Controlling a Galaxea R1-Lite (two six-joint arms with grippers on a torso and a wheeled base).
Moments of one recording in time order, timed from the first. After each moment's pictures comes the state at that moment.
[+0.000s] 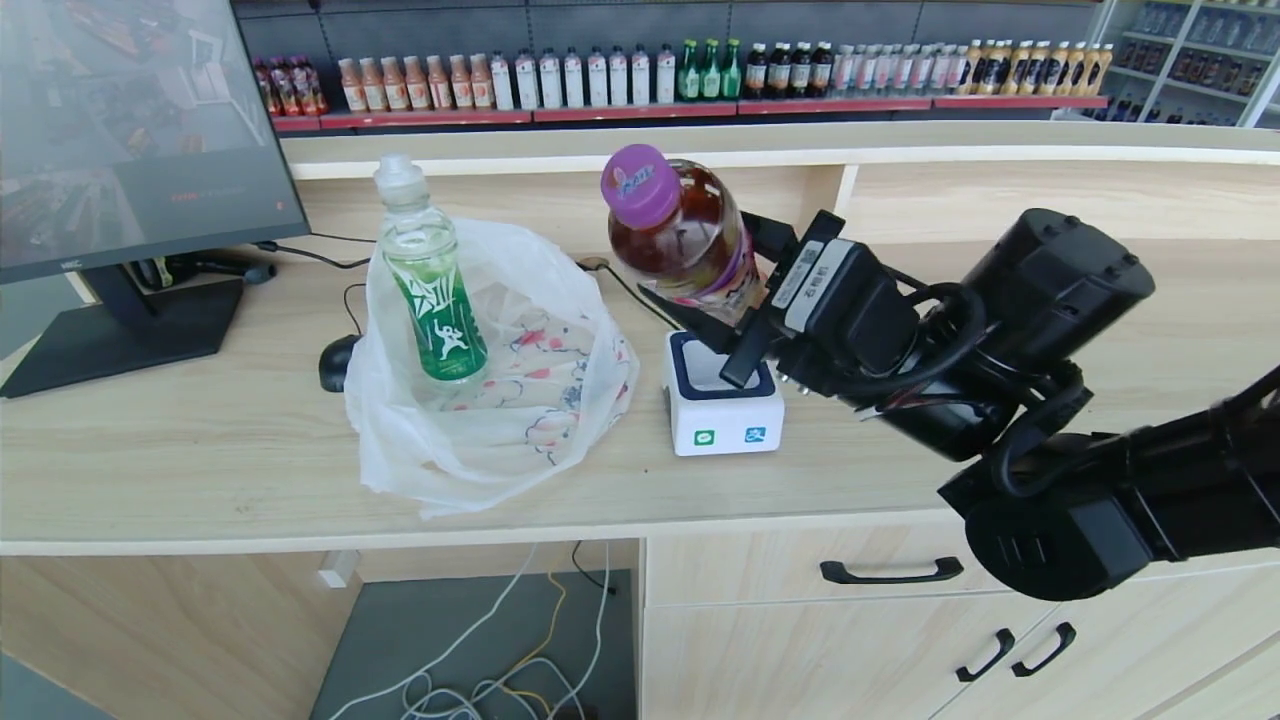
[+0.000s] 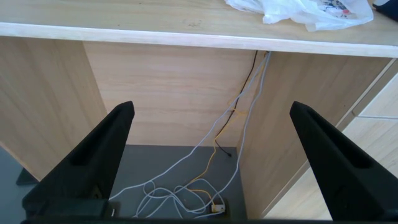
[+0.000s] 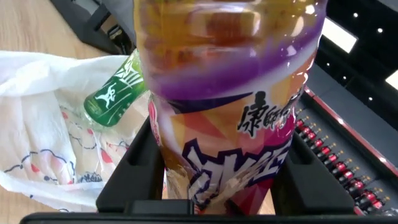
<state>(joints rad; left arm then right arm) 0.00 0.00 0.00 0.00 0.00 0.00 0.63 1.90 -1.03 -1.32 0.42 -0.83</state>
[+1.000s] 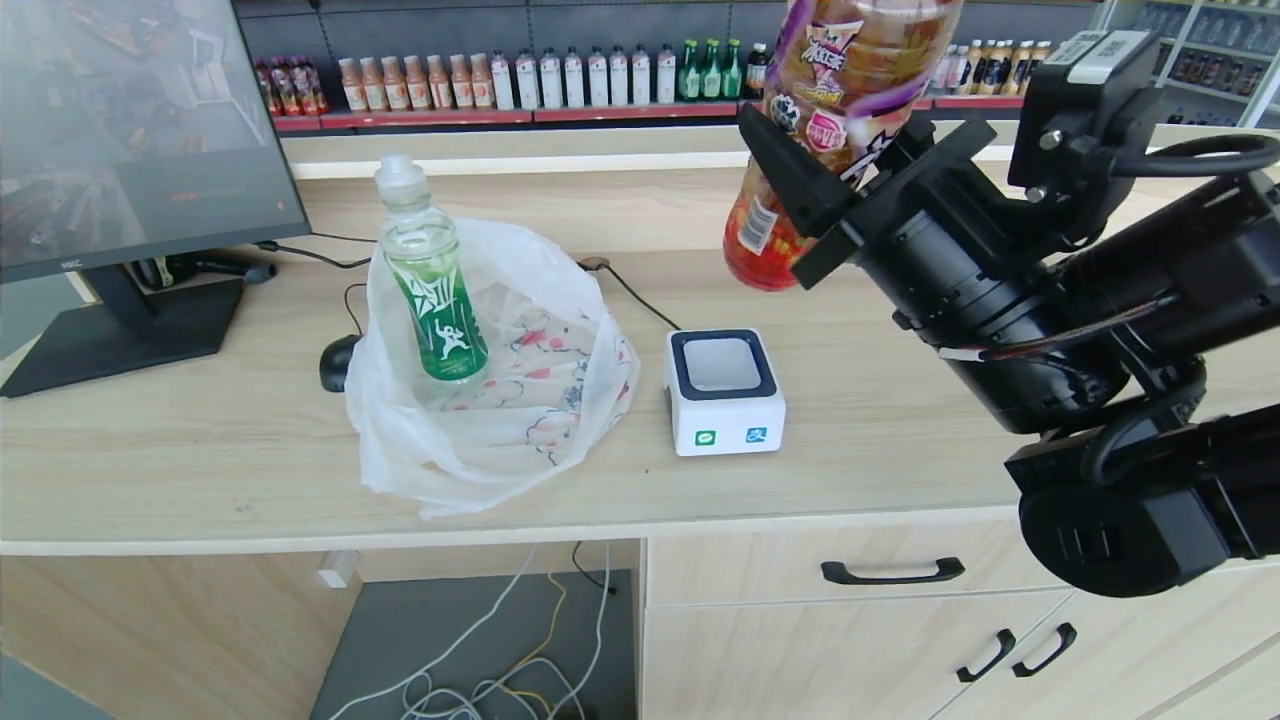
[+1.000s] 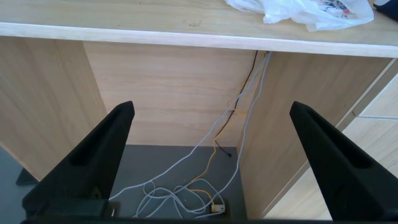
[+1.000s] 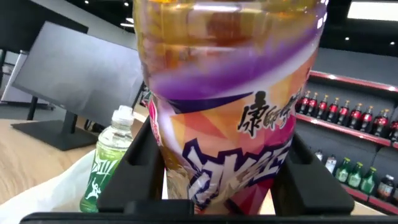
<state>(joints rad) 0.00 0.00 0.00 0.00 0.00 0.00 0.60 1.83 -0.99 -1.57 0.24 -0.29</state>
